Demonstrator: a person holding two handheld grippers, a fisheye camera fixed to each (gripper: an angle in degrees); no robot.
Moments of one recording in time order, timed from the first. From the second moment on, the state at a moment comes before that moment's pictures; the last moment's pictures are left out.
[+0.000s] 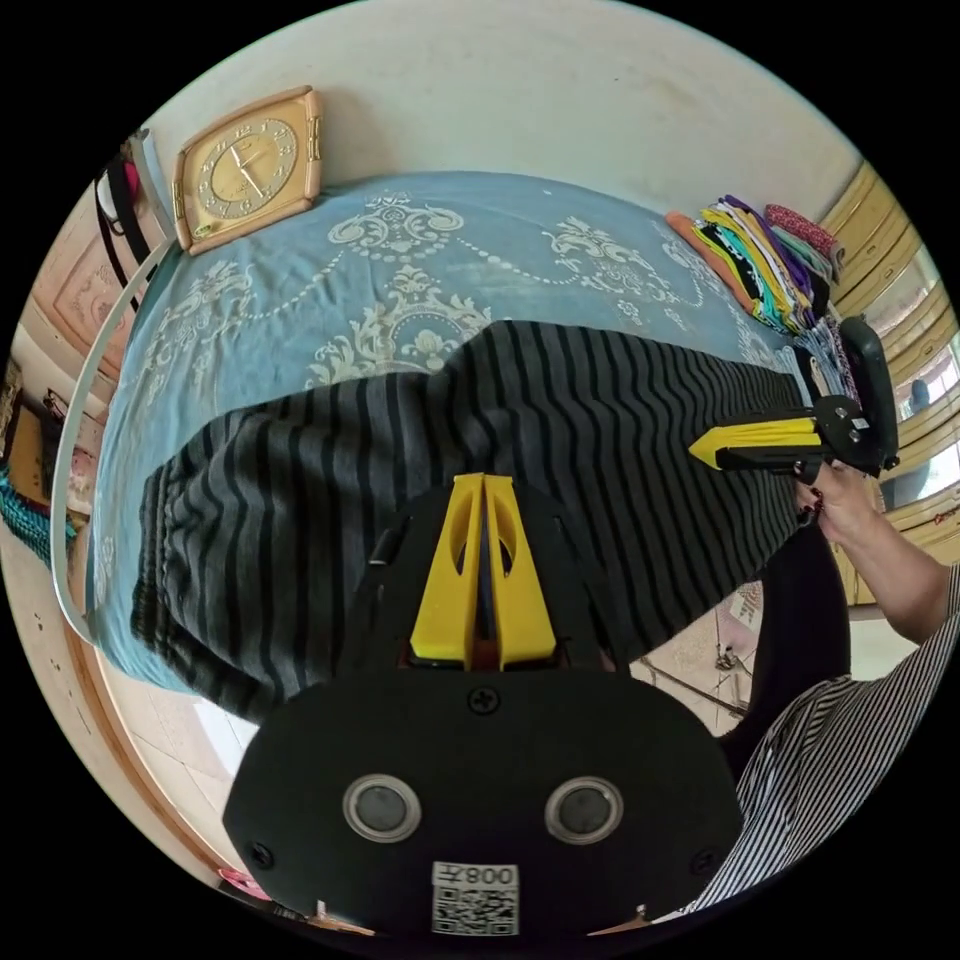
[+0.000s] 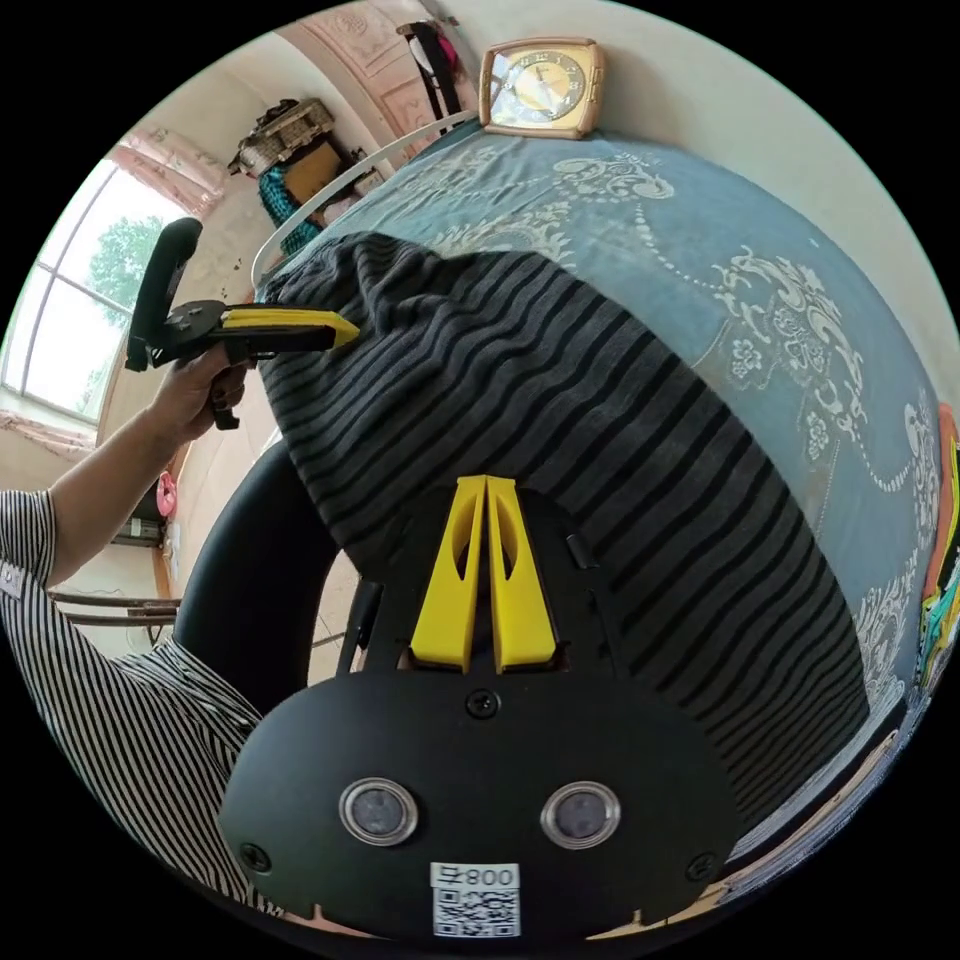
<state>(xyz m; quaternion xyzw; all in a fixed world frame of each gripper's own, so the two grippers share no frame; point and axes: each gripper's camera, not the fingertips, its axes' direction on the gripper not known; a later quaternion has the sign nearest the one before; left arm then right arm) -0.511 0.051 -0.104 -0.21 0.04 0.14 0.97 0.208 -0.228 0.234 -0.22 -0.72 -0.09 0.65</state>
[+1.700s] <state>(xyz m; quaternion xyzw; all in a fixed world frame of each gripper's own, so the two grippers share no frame) 0.283 -0.076 0.119 -0.33 0.28 0.53 0.73 0.876 0.210 0.365 -0.36 -0.56 0.59 0.46</state>
